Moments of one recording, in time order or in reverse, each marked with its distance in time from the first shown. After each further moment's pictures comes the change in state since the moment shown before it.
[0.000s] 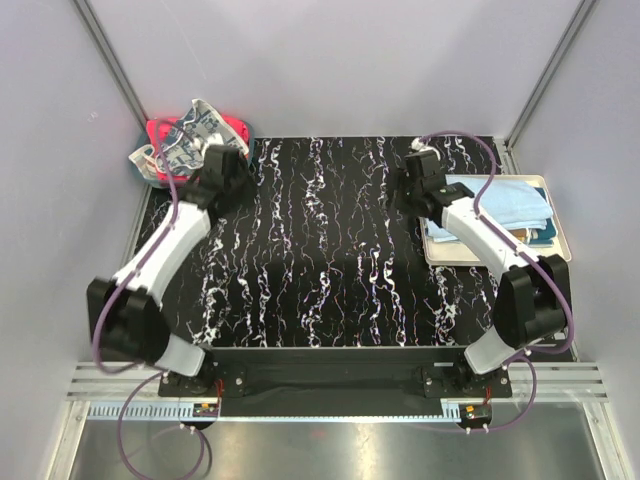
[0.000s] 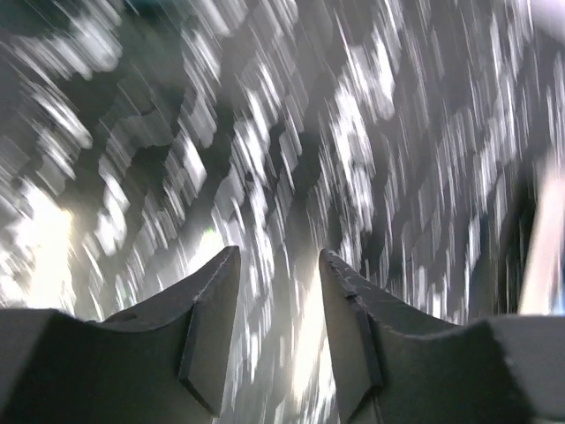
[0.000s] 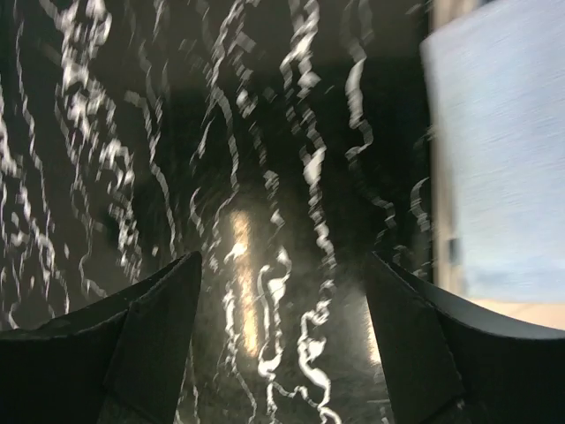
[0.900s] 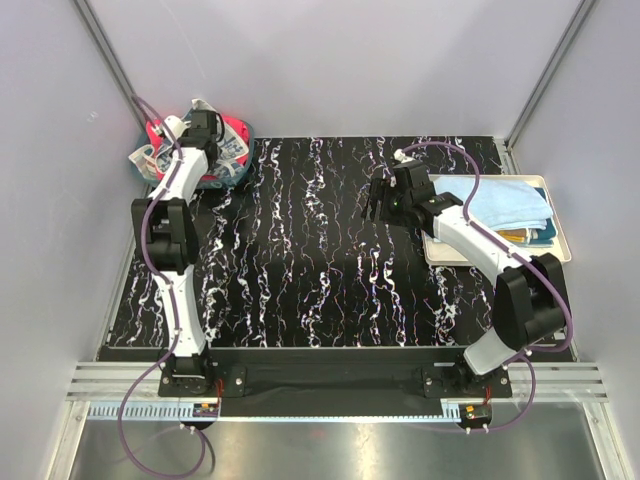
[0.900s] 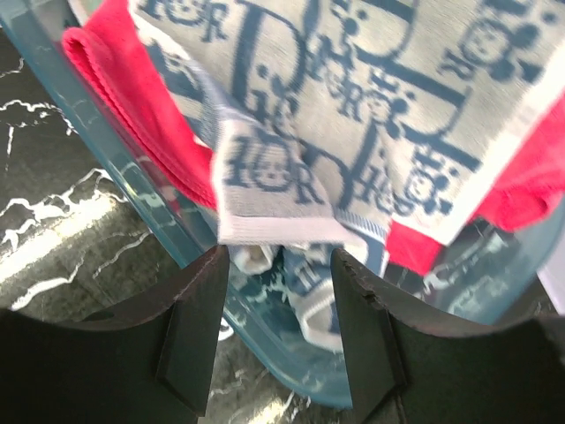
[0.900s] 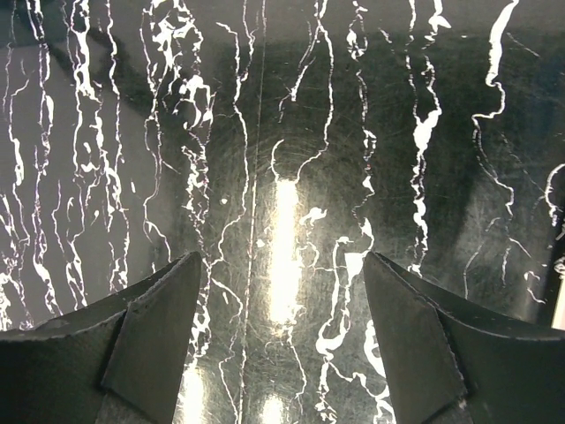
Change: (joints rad) left arm 0.299 0.788 0.736 -0.085 -0.413 -0.270; right arm 0.098 -0.002 -0.098 0.093 -0.170 0.041
